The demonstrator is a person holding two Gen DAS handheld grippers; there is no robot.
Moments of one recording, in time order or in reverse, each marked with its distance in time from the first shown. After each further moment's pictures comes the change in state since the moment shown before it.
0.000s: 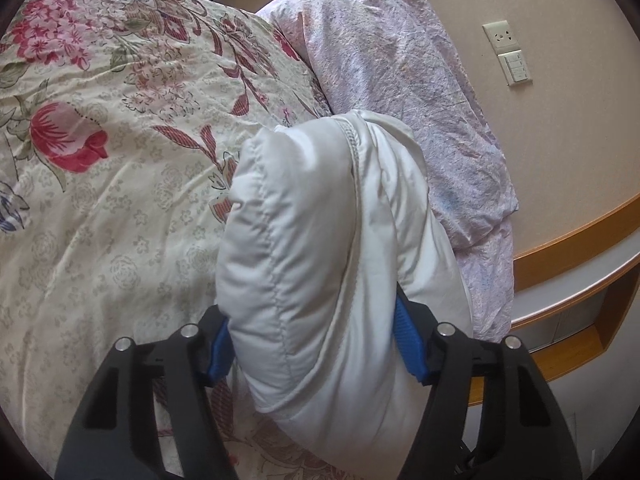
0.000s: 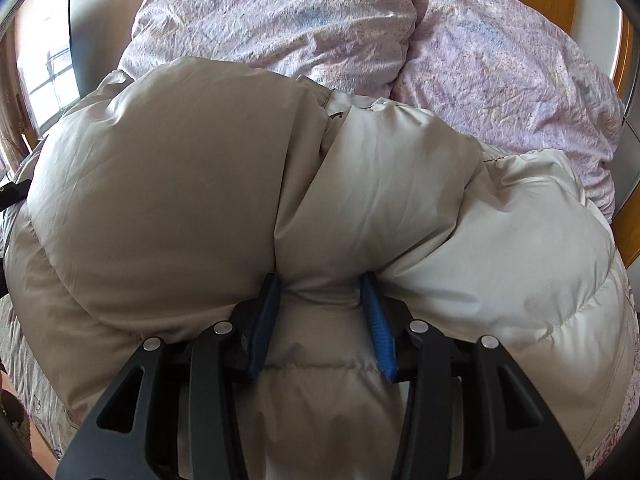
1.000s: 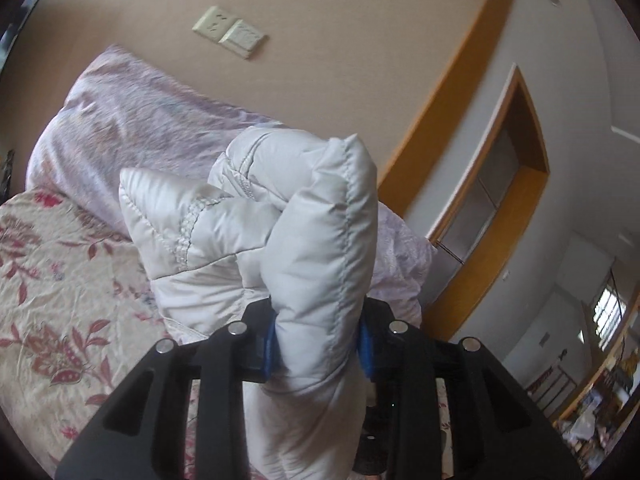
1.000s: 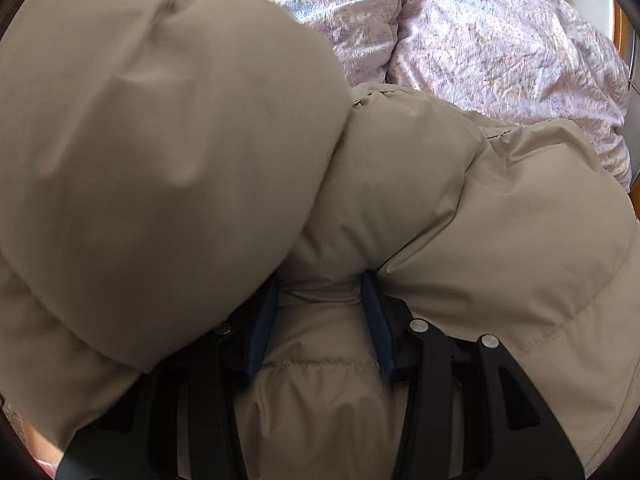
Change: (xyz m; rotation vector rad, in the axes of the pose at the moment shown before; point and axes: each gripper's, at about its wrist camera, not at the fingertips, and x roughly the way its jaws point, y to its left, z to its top) left arm -0.033 -0.212 -0.060 0.721 -0.066 -0.362; right arm 0.009 -0.017 -0.002 0.085 0.015 0.085
